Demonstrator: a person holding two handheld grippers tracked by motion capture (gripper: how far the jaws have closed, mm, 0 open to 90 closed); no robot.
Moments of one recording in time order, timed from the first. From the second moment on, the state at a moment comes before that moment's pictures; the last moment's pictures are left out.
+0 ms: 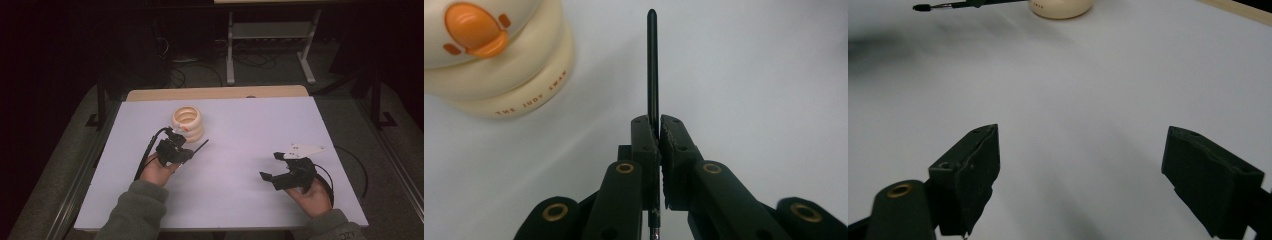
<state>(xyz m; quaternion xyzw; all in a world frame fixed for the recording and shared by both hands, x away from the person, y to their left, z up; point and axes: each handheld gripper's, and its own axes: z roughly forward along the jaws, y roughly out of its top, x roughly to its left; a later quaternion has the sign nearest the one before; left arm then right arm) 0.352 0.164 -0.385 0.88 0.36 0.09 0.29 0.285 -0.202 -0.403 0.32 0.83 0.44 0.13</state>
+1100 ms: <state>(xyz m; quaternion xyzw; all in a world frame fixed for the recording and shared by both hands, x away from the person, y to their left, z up) 0.335 0.154 -0.376 0.89 0.31 0.06 0.32 0.297 -0.172 -0.379 0.27 0.86 0.42 0.11</state>
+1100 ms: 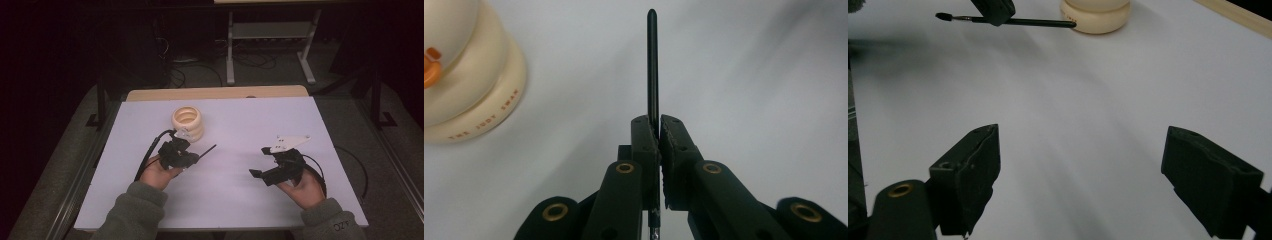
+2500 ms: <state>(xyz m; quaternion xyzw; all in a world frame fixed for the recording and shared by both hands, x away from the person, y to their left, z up) 0.297 0.117 -0.365 0.92 0.19 0.03 0.35 0.307 -0.128 -0.364 0.17 0.89 0.41 0.06</state>
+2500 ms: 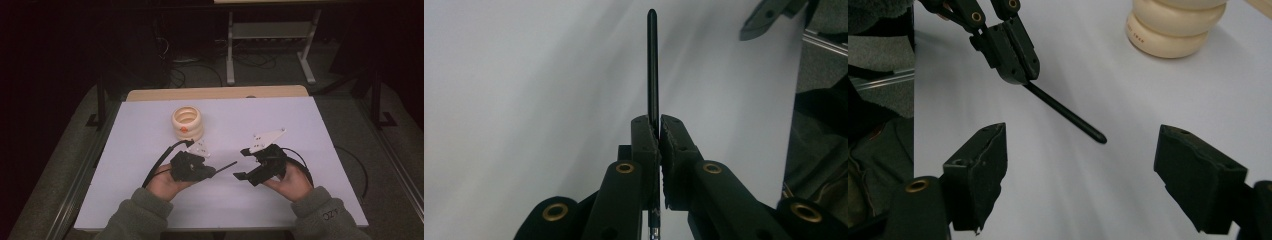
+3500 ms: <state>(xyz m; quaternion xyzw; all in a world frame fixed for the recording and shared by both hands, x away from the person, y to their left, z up) 0.277 0.096 -0.365 0.94 0.09 -0.02 0.33 0.298 -0.112 -0.377 0.02 0.93 0.36 -0.03</state>
